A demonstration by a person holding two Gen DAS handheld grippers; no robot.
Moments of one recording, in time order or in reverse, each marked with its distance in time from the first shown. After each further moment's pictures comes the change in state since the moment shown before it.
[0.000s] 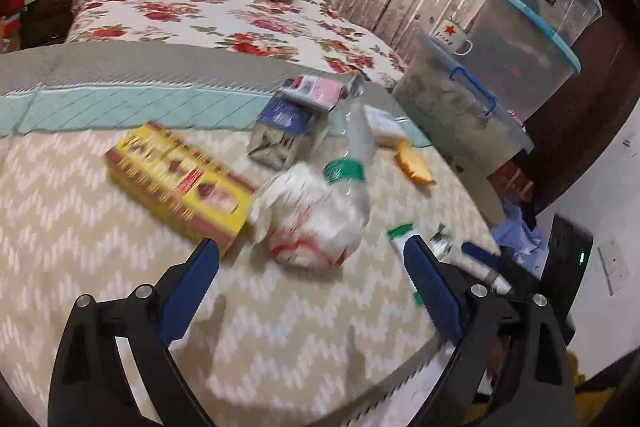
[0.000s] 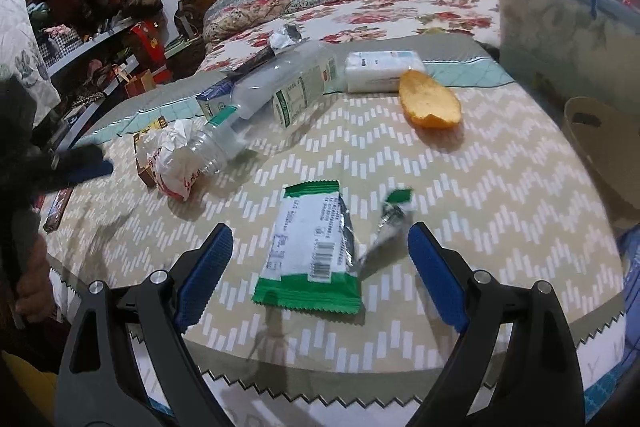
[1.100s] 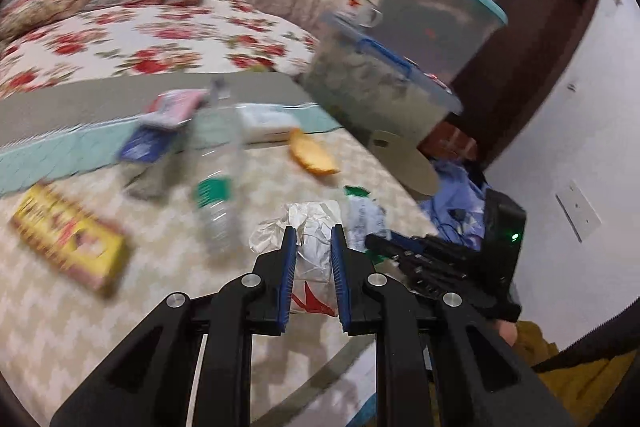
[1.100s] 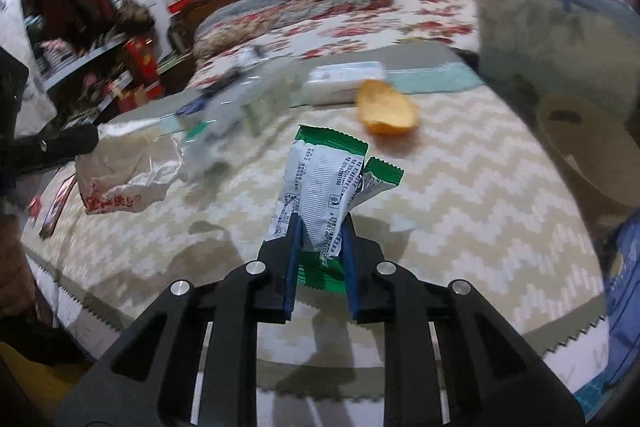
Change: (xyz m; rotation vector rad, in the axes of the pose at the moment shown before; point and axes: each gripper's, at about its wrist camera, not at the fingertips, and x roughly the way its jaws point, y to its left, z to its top) left arm 0.020 -0.094 0.016 0.213 0.053 -0.210; right arm -0.014 -0.041 -0.005 0.044 -0.059 -0.023
